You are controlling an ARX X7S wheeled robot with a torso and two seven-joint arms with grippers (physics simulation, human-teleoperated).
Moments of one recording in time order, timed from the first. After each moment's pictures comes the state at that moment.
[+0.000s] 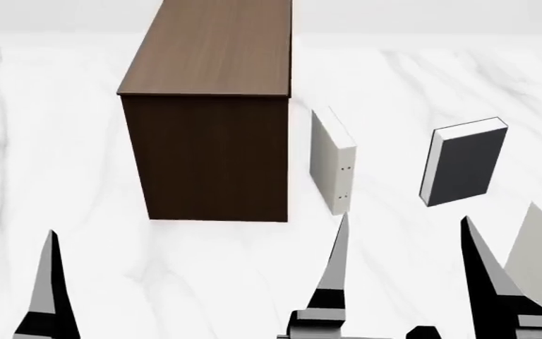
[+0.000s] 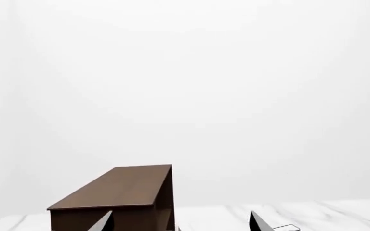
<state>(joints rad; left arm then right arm) 0.04 -0.19 0.17 0.90 -0.05 -0.43 -0.20 0.05 0.21 -0.07 -0.91 0.29 0.53 0.27</state>
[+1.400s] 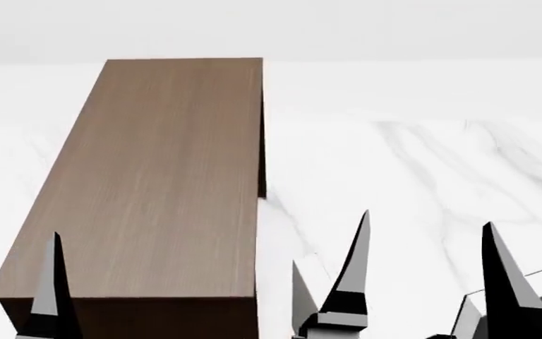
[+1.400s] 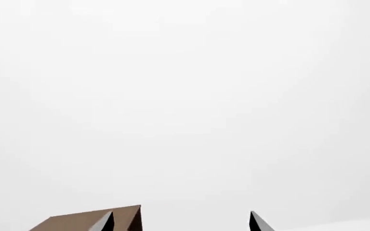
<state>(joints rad) 0.03 -0.24 0.20 0.89 -0.09 -0.42 -0.27 0.00 0.23 -0.06 -0.89 0.34 0.40 0.33</state>
